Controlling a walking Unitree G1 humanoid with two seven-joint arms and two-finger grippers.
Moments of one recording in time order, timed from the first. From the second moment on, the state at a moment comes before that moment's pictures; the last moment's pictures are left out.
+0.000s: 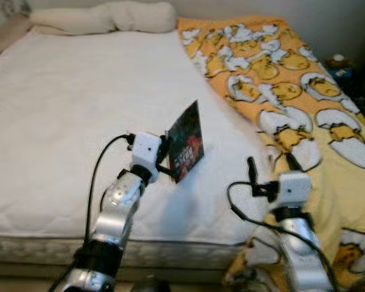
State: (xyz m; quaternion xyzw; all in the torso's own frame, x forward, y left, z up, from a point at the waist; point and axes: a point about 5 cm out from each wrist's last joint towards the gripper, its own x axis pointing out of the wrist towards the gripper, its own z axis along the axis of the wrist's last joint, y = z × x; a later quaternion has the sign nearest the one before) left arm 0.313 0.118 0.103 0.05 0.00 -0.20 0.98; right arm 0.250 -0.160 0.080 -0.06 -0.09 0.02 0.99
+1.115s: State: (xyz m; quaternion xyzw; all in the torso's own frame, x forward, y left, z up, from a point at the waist) left arm 0.332 0.101 0.103 0.00 0.03 -0.13 0.99; right arm 0.240 -0.164 0.073 -0.05 -0.08 0.01 1.00
